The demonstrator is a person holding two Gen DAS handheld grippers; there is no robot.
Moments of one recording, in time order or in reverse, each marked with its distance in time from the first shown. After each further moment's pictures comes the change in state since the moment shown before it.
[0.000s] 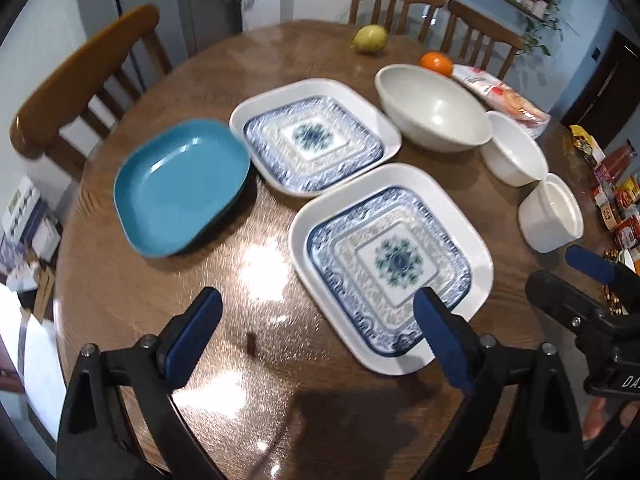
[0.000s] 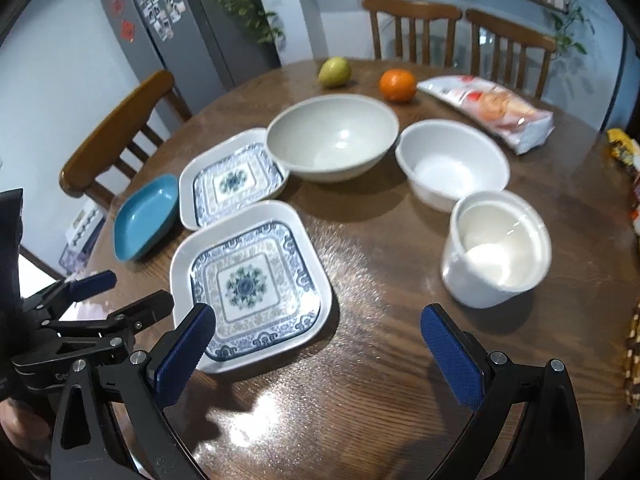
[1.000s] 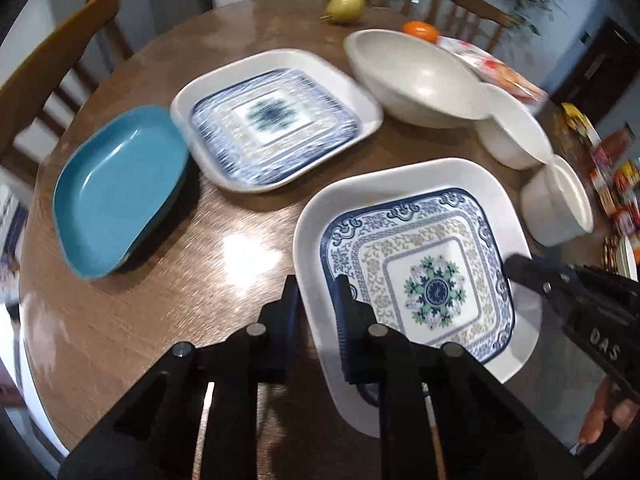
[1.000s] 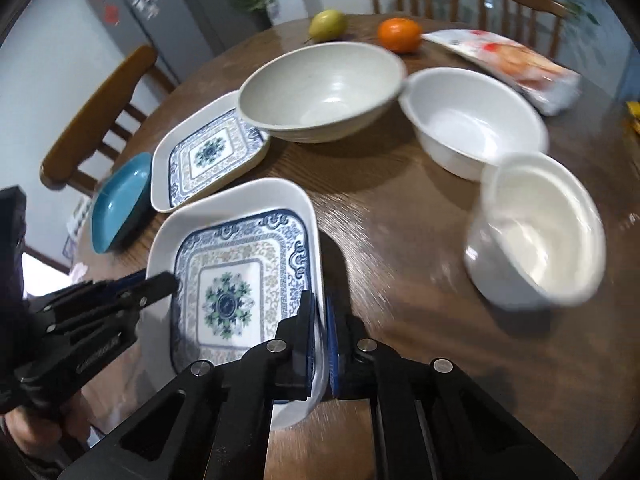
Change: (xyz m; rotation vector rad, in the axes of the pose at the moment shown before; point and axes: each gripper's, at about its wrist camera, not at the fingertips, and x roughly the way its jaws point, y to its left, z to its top) left arm 0.034 -0.024 0.012 0.086 0.052 -0.072; right arm 0.032 -0.021 -0.003 0.062 0.113 0.009
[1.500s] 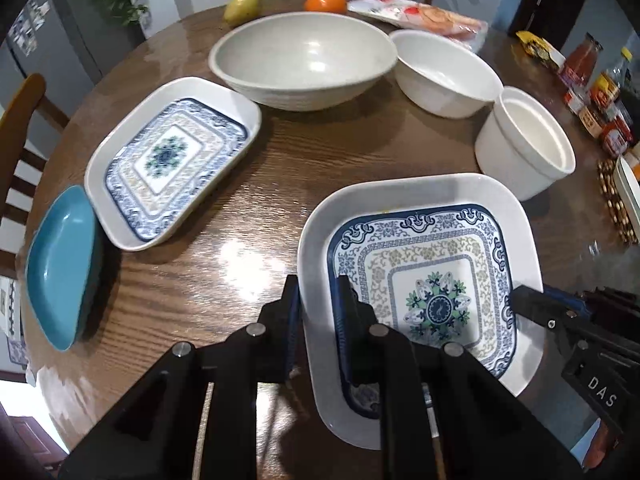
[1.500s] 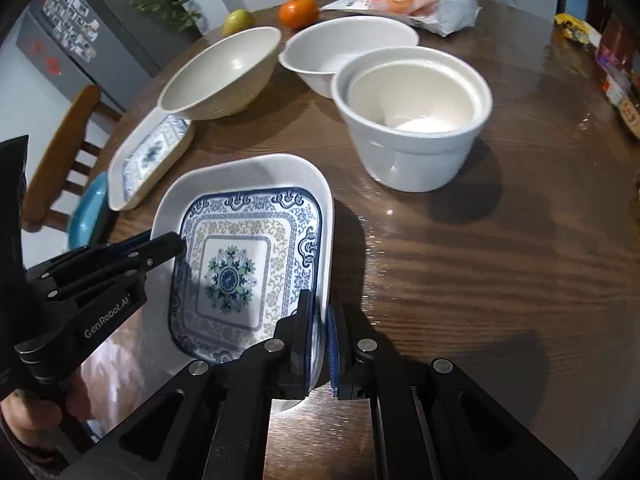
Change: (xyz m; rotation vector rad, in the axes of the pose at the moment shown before) left arm 0.026 -0.058 0.009 0.255 0.045 -0.005; right arm -0.012 -0.040 -0.043 0.217 0.019 -0.088
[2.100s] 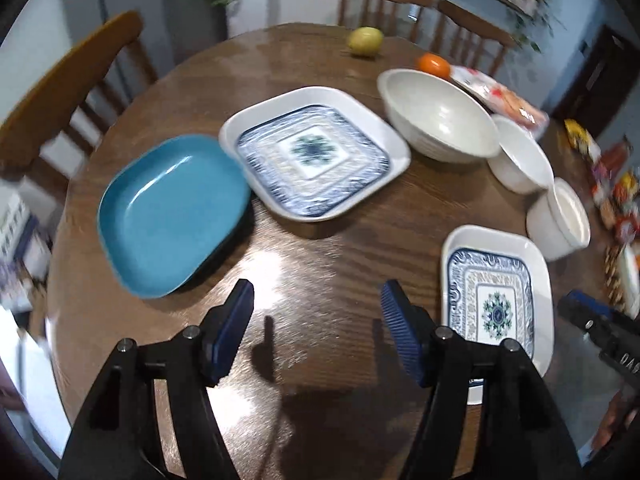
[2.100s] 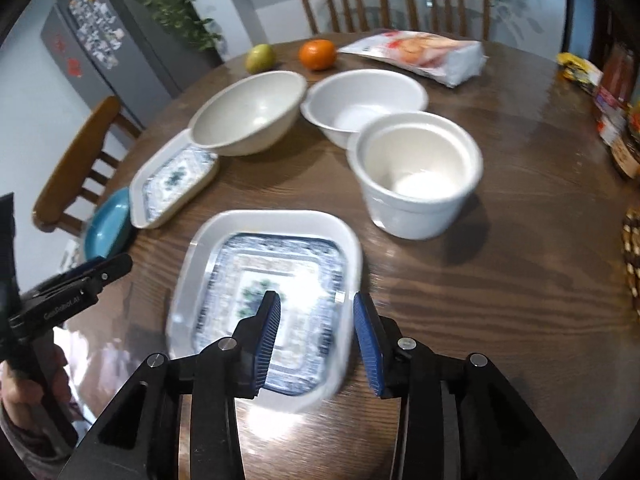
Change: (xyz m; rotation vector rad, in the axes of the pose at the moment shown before) left arm -0.053 0.104 -0.040 -0.317 -0.120 0.028; right arm -0.032 0.011 0.010 -0.063 -0.108 0.051
